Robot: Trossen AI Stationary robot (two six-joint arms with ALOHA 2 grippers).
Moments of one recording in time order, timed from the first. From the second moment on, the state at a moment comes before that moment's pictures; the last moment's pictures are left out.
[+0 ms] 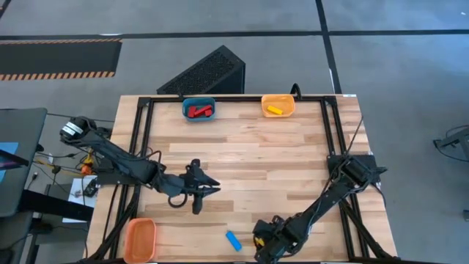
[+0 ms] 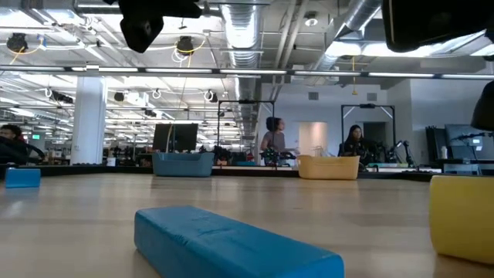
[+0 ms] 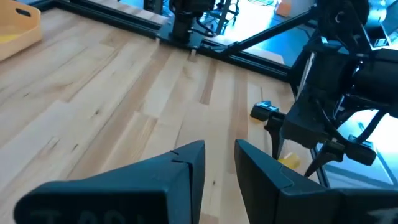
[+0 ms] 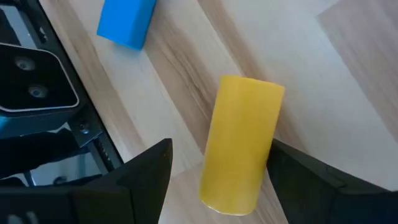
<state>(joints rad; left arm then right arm) -0.48 1.30 0.76 0.12 -0.48 -0.52 0.74 2.10 1.43 -0.48 0.16 1.30</state>
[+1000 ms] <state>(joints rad) -0.30 1.30 0.76 0.02 -0.36 -0.68 0.67 1.90 1.42 -0.99 0.36 1.33</state>
